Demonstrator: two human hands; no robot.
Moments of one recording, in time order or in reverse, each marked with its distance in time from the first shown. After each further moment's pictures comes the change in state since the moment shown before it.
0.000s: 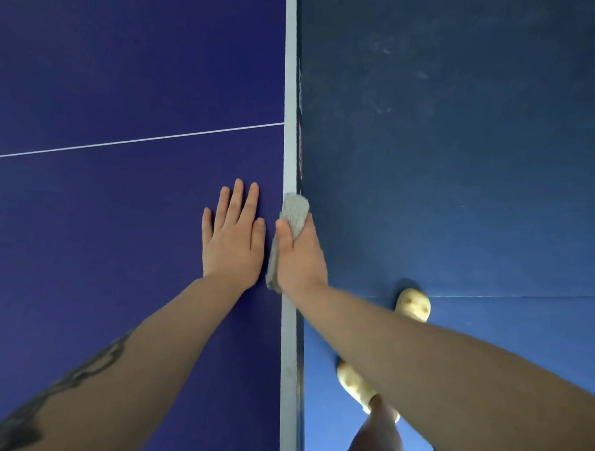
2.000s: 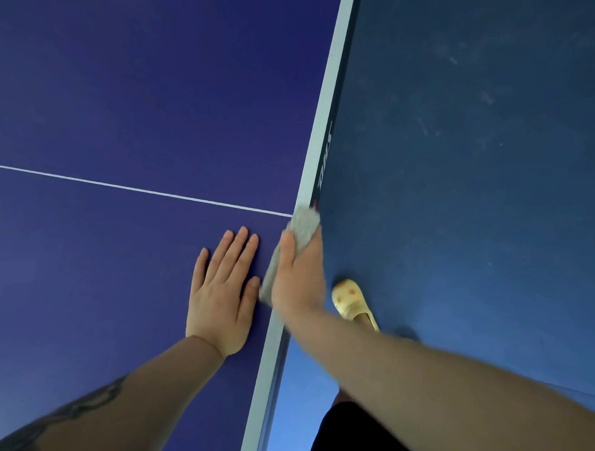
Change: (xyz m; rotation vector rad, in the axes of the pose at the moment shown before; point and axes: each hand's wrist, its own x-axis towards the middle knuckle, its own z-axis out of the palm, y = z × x) left_hand 0.068 0.010 -0.012 -0.068 0.020 -0.016; right_hand 0.125 -0.080 -0.012 0.023 -0.066 0.034
